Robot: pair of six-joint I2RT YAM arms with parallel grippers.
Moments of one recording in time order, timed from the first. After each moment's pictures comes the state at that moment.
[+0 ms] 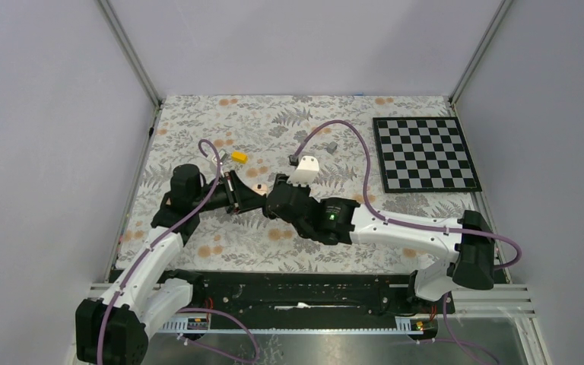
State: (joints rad) left arm -0.22 0.89 0.57 -0.07 0.90 -0.92; right arm 1.26 1.53 1.29 -0.43 0.72 0.97
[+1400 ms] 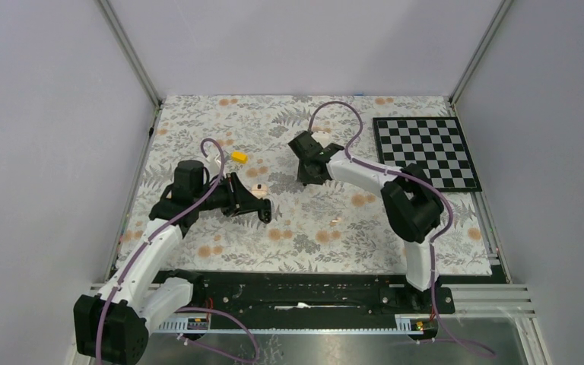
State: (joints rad) left arm -0.22 0.94 0.68 -0.37 0.79 -0.73; right arm 0.74 1.97 1.47 -0.55 0.29 0.75
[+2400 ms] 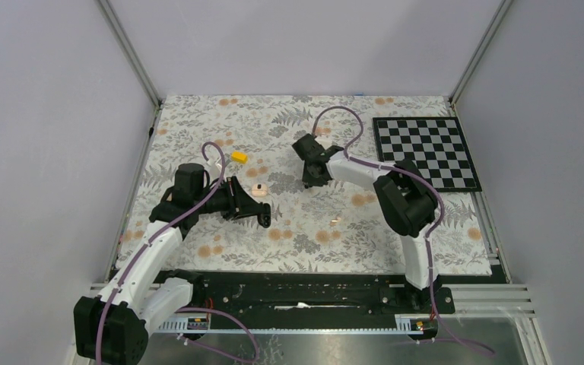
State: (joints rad) left arm -0.22 0.92 0.65 -0.39 0.80 -0.72; right arm 0.69 2.10 1.52 -0.53 0.29 0.76
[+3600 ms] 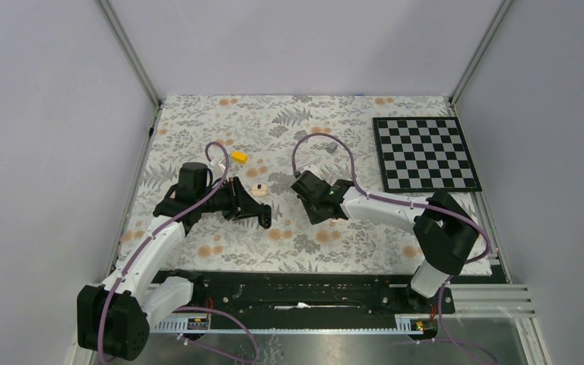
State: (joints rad) left arm -0.22 0.98 0.65 -0.39 0.80 -0.70; right arm 0.93 1.68 1.10 -0.54 0.23 0.42
